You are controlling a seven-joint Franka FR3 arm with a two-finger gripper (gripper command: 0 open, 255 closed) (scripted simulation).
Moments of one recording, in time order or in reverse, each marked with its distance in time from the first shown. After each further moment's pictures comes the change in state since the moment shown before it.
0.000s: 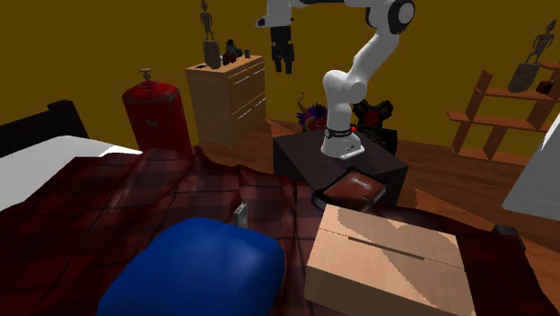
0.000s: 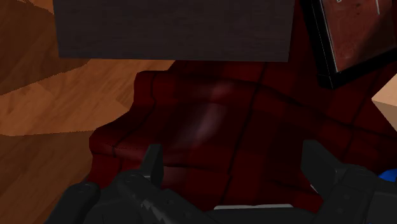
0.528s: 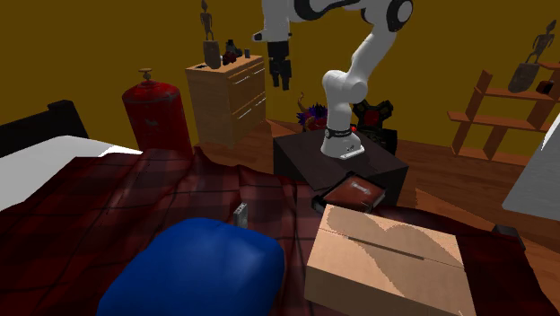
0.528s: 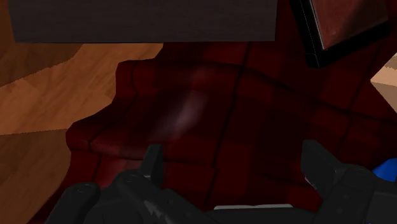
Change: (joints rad) arm 0.036 0.084 0.115 -0.063 0.080 0.175 0.122
